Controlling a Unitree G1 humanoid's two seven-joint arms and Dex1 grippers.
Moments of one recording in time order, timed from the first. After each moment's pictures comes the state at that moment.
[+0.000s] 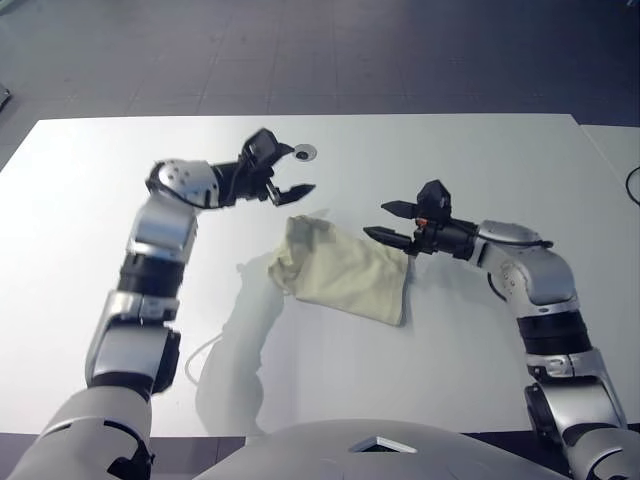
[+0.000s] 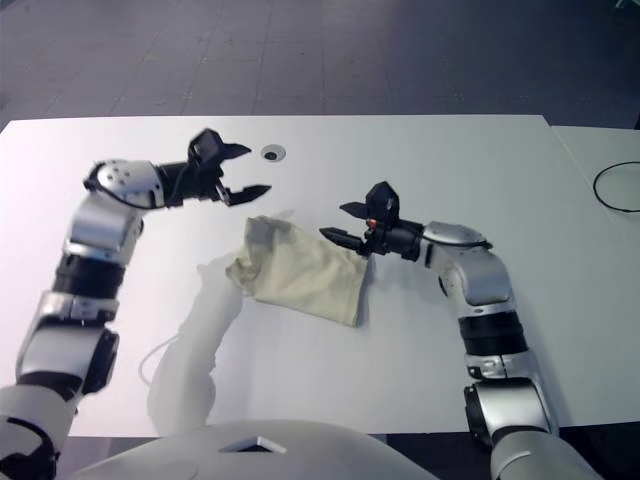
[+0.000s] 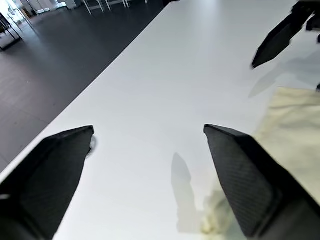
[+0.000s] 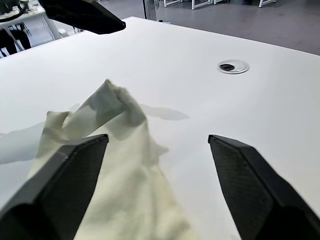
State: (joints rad) left arm -0.54 0.44 -0.13 0.14 -0.08 0.27 -0.89; right arm -0.32 -0.47 0.12 -0.01 0.34 0.52 0.86
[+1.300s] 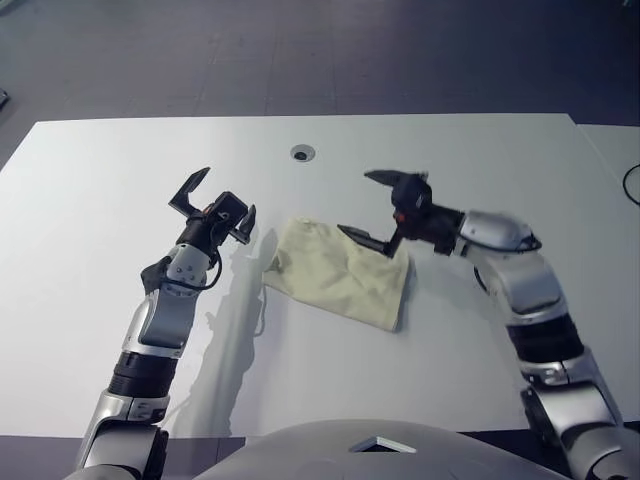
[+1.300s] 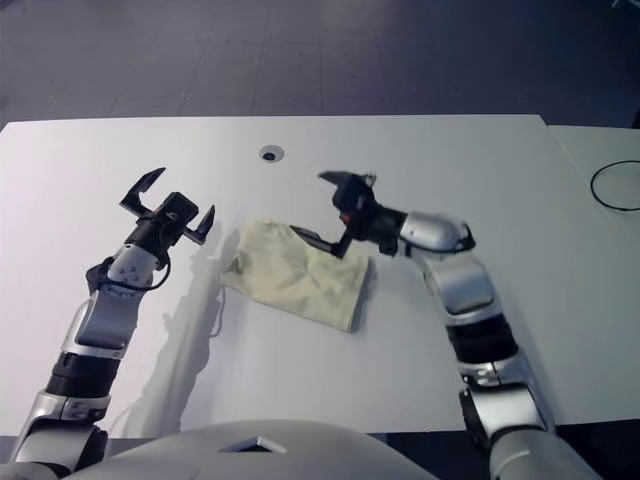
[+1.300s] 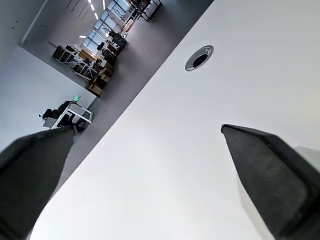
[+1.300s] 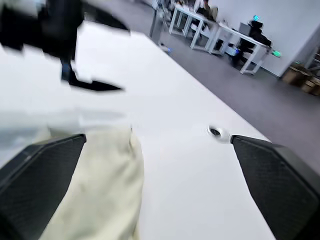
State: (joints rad) left arm -0.13 0.45 -0.09 -0.09 0.36 0.17 -0.22; right arm -0.41 -0.45 0.20 -0.14 0.28 0.39 0.85
